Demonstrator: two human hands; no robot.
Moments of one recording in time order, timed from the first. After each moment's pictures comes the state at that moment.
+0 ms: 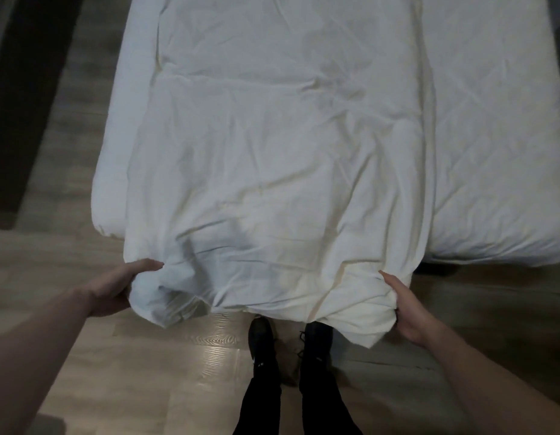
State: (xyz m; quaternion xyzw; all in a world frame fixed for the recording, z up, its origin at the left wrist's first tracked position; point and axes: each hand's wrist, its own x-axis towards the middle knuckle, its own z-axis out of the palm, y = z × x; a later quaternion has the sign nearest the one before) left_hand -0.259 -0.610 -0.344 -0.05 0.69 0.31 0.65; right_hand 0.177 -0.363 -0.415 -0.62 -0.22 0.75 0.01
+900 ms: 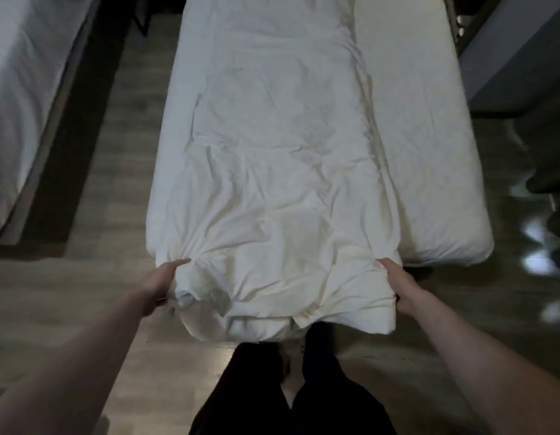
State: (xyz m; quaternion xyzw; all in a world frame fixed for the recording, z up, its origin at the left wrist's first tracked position) left_hand -0.211 -0.582 -0.159 -0.09 0.83 0.26 0.49; right_hand 0.173 -0.338 -0.216 -0.71 -0.28 0.65 0.02
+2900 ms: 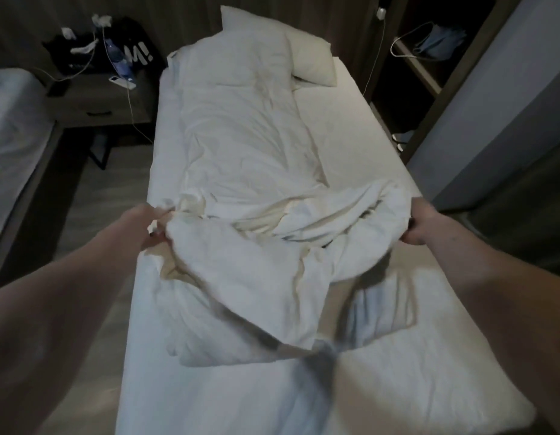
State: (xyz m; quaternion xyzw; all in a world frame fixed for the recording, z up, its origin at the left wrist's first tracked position) left_hand -0.596 -0.065 -0.087 0.00 0.77 0.47 0.44; right_hand -0.128 0.126 -0.043 -0.64 -0.18 0.70 0.26
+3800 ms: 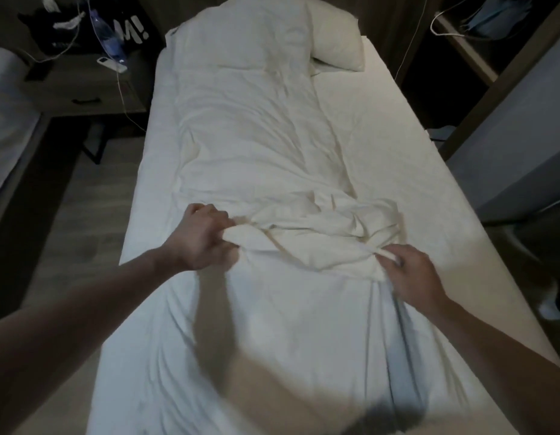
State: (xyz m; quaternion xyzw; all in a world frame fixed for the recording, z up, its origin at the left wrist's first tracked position) left_hand -0.578 0.061 -0.182 0.74 0.65 0.13 0.09; right_hand -0.168 0.174 -0.227 -0.51 -0.80 0.24 0.20
